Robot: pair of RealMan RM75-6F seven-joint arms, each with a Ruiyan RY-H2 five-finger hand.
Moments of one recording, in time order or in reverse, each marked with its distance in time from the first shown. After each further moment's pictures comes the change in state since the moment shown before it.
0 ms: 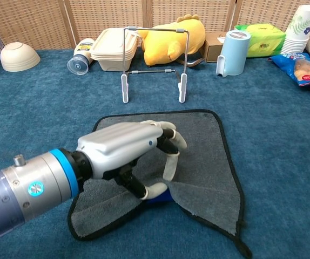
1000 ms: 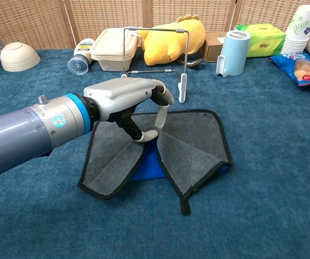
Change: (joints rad) left arm -0.148 0.033 -0.143 0.173 -0.088 -0.070 -0.023; right arm -0.002 -0.006 0.003 0.016 0.016 -0.004 0.009
